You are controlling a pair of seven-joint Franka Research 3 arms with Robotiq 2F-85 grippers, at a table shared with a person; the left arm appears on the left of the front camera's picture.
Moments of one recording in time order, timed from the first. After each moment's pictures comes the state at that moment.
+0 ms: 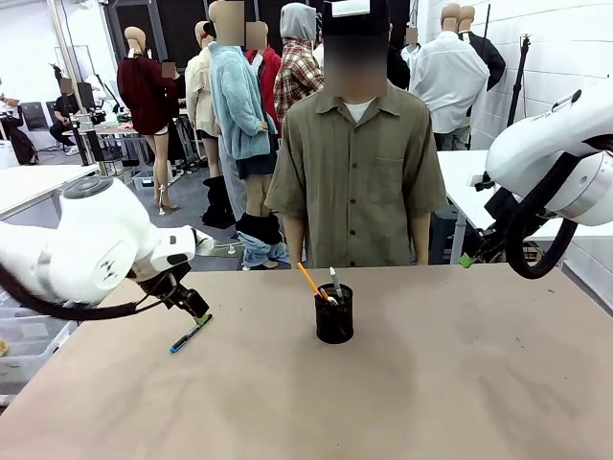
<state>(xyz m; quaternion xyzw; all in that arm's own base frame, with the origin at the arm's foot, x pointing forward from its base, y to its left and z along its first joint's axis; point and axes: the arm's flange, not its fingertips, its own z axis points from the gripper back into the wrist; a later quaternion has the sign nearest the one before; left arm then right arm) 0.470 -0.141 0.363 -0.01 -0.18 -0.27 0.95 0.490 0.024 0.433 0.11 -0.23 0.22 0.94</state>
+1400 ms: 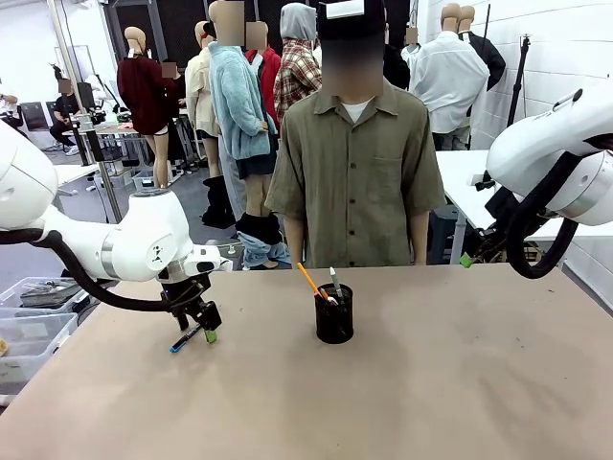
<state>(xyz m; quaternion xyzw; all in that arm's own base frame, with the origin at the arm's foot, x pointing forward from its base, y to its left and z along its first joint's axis) 0.530 -0.151 0.296 -0.01 -0.05 -0.27 0.96 0.490 0.023 0.433 0.11 -0.23 0.22 0.94</state>
